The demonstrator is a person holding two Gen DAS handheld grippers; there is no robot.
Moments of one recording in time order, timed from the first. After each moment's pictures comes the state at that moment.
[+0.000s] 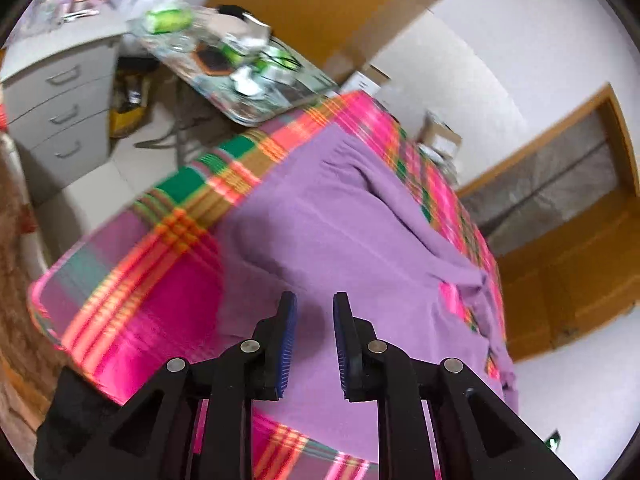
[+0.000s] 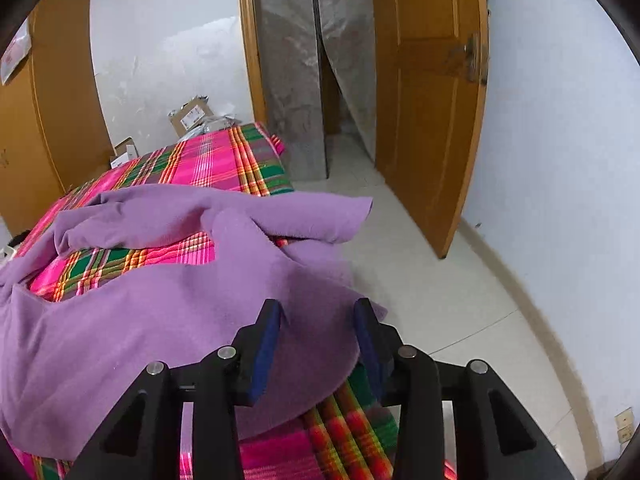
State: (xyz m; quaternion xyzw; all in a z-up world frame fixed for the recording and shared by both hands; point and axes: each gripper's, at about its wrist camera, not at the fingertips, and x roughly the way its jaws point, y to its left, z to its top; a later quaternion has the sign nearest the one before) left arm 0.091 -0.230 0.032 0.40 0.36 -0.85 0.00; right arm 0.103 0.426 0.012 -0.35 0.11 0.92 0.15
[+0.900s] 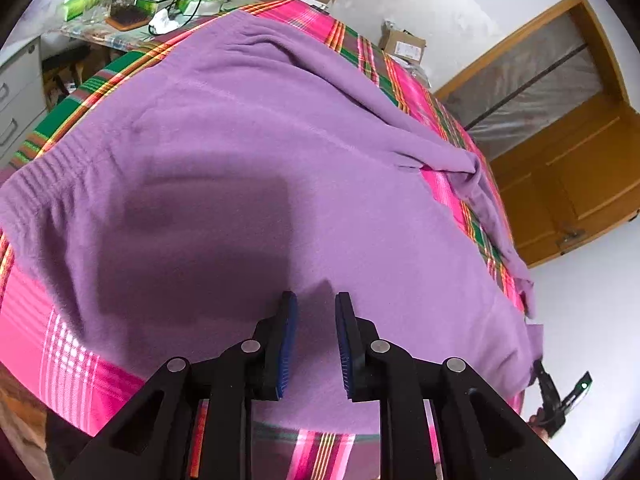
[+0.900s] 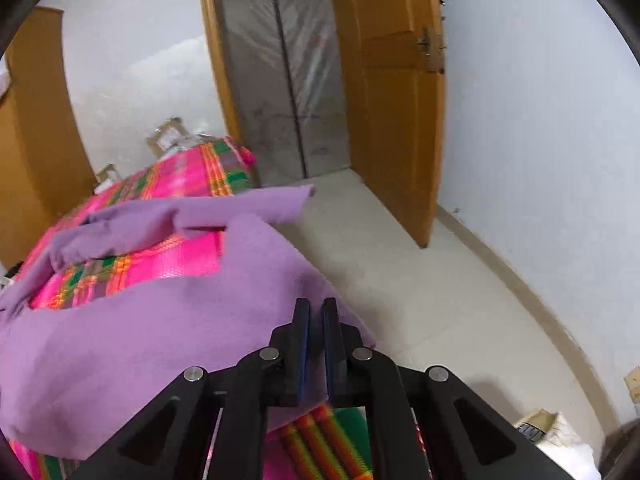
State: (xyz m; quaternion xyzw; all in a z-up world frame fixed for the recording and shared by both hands) left arm 0.069 -0.156 -0.007 0.49 0.28 -0.82 -0.08; right arm 0.159 0.443 0.017 -0.33 0.14 0.91 0.21
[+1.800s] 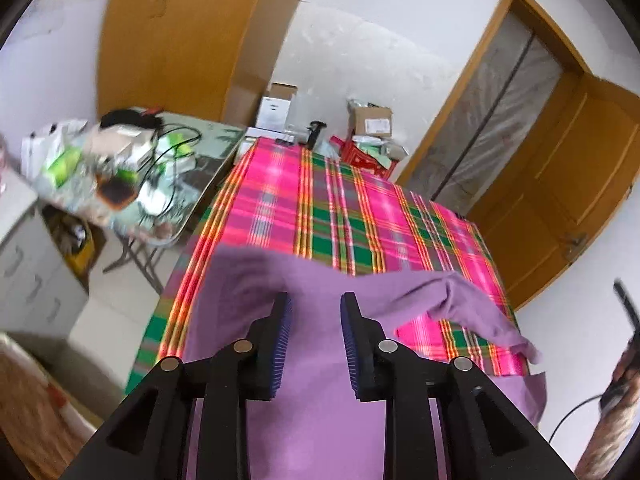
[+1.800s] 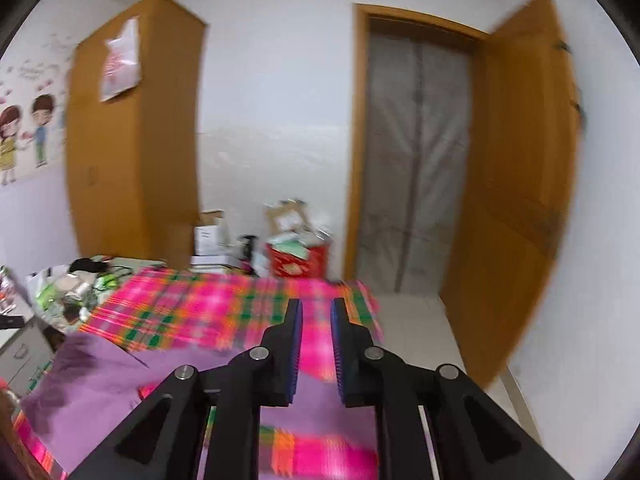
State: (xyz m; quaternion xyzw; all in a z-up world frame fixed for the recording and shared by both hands) left arm -0.036 -0.206 0.169 0.39 0.15 -0.90 -0.09; right arm 0.026 0.304 0.265 -0.20 -0.02 0.98 0.02
